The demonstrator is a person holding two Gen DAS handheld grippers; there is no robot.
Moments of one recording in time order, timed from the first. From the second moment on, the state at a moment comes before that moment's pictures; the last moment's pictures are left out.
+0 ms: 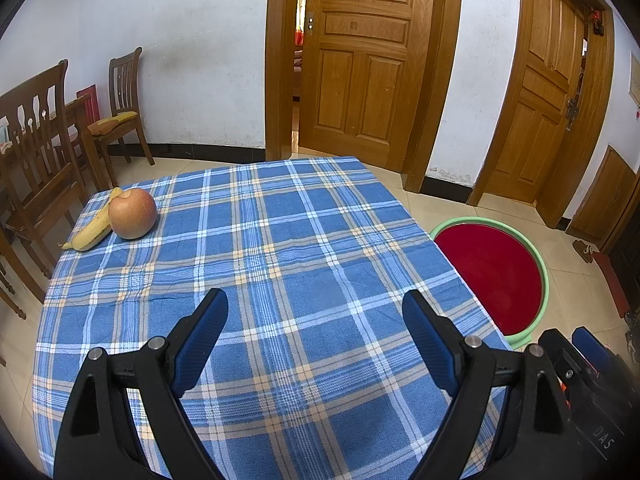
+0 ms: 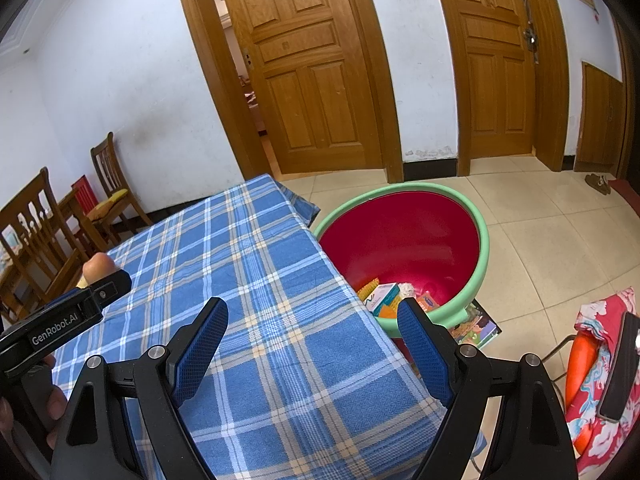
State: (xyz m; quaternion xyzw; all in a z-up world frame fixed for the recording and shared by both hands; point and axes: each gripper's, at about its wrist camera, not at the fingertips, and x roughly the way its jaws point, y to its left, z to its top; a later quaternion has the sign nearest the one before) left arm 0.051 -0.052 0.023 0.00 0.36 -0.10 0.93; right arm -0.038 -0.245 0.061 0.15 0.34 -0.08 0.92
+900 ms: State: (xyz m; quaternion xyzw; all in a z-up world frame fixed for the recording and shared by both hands) left arm 0.051 -0.053 0.026 0.00 0.36 -0.10 0.93; right arm -0.038 -0.244 0.062 0.15 0.34 -0.08 0.92
